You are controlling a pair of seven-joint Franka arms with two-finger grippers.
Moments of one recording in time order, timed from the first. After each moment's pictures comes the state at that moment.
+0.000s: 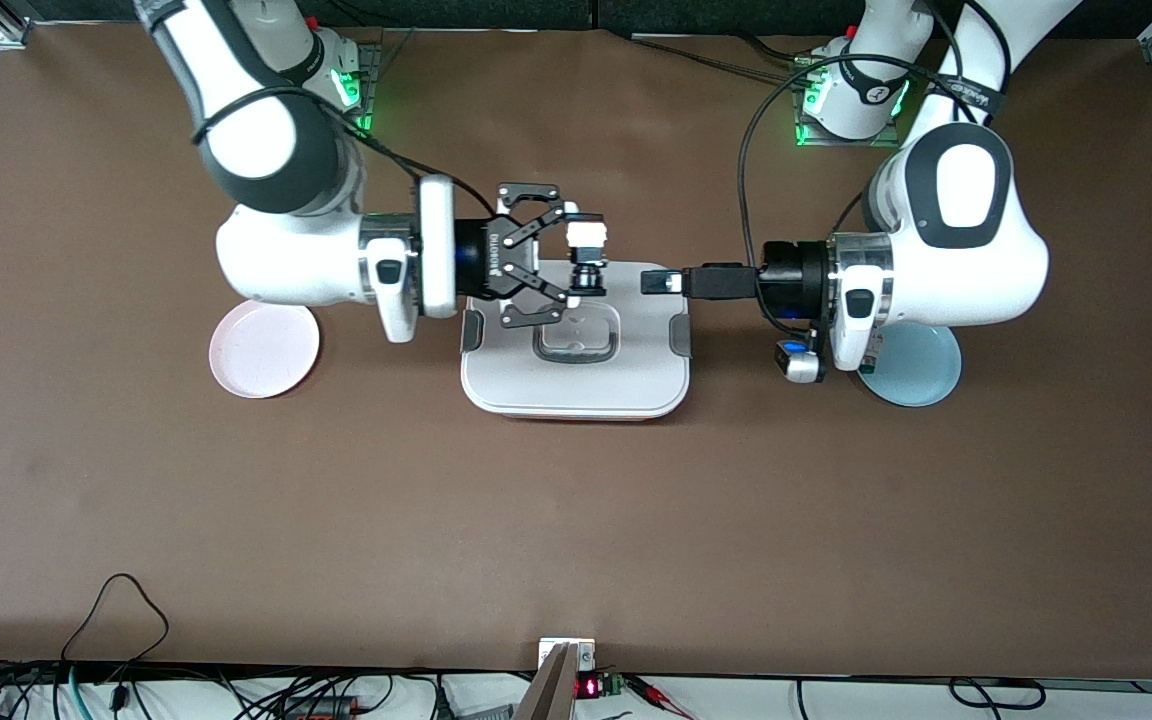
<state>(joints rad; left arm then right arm) -0.04 0.30 -0.34 -1.72 -1.48 1.96 -0.09 0.33 0.40 0.25 -1.61 1.62 2.10 -1.66</state>
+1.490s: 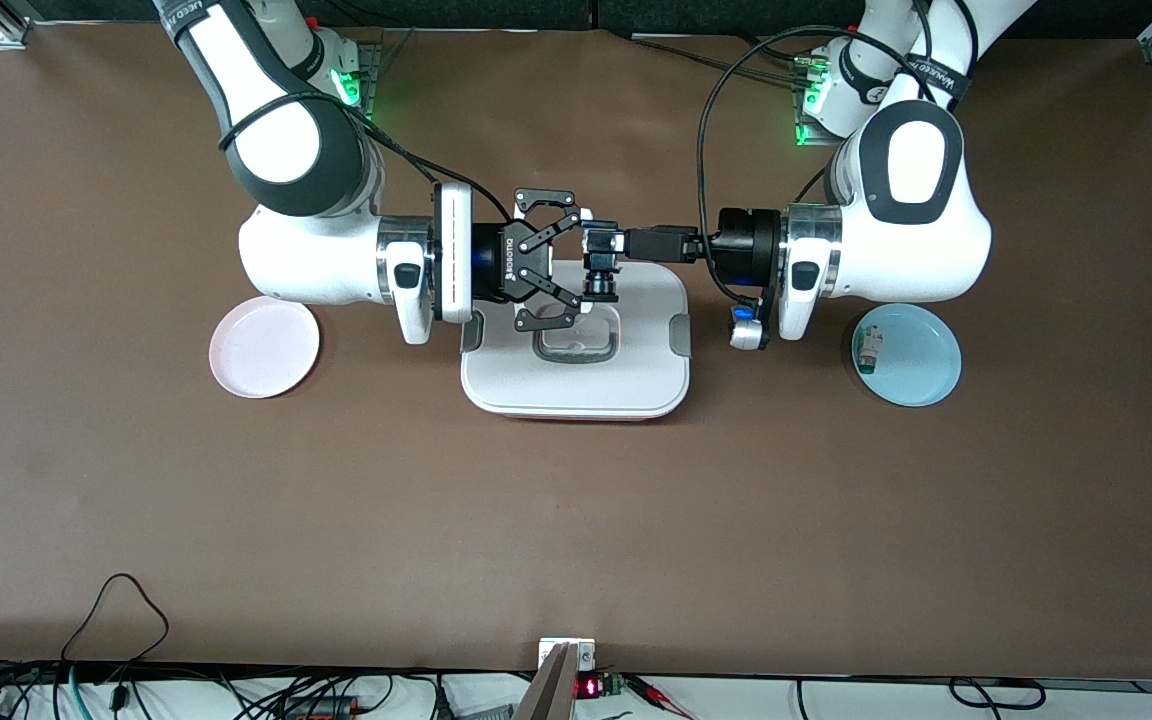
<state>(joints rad) -0.03 0.28 -0.41 -1.76 -1.49 1.97 -0.13 0.34 0.41 0.24 -1.60 1.63 2.12 -1.65</state>
